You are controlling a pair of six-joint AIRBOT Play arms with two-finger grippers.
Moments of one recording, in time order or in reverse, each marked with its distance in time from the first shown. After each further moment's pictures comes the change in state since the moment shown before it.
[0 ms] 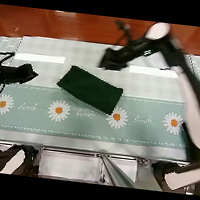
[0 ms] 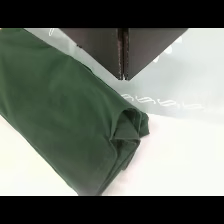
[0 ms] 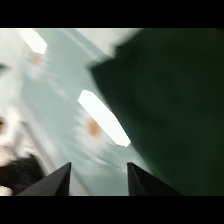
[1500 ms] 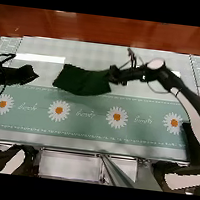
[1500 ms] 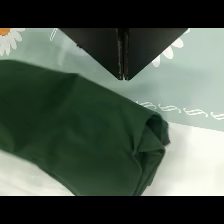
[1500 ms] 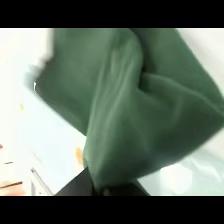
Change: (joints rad) left arm 0.000 0.000 -0.006 -0.003 -0.019 -0.004; right arm -0.024 0.067 -0.456 0.330 -0.393 -0.147
